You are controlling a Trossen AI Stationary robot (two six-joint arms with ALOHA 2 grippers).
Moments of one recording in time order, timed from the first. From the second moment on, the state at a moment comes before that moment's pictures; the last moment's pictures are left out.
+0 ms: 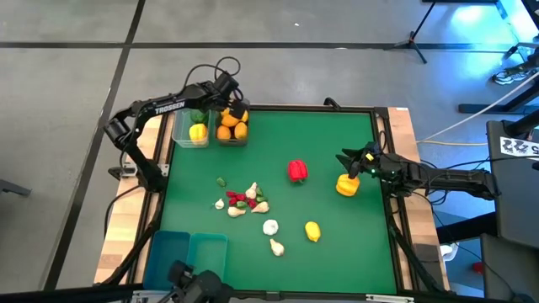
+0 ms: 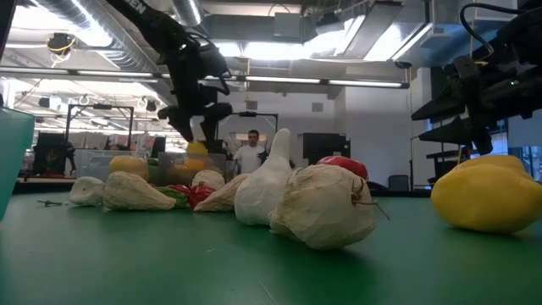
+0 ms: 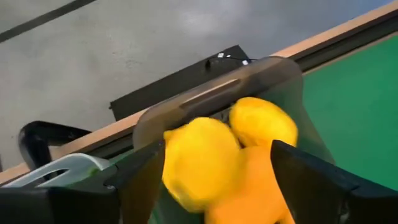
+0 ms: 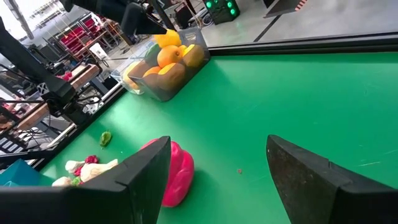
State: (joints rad) left arm 0.76 1.65 1.22 -0.60 -0.31 -0.31; right arm -0.11 0.23 0.07 -0.13 0.42 0.68
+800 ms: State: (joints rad) left arm 0.15 1.61 1.23 0.01 0.14 -0.13; right arm -0.11 0.23 0.07 -0.13 0.41 0.71
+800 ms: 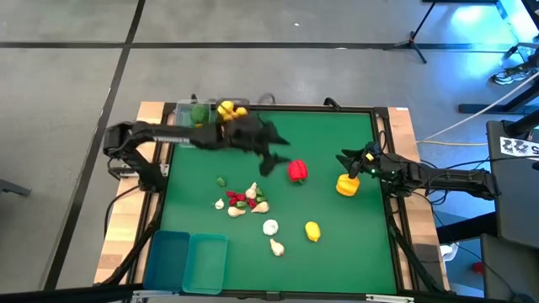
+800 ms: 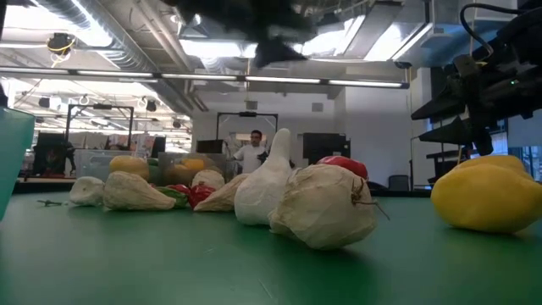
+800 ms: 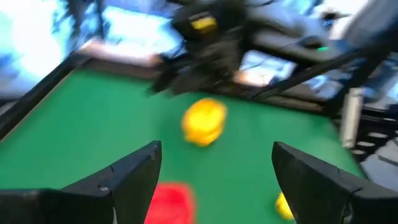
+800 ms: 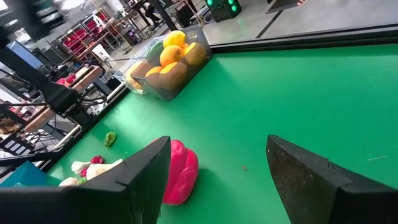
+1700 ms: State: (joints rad) left arm -0.15 2.22 1.55 0.26 0.04 -0.20; right arm -0.11 0.23 0.07 -0.14 0.30 0.70
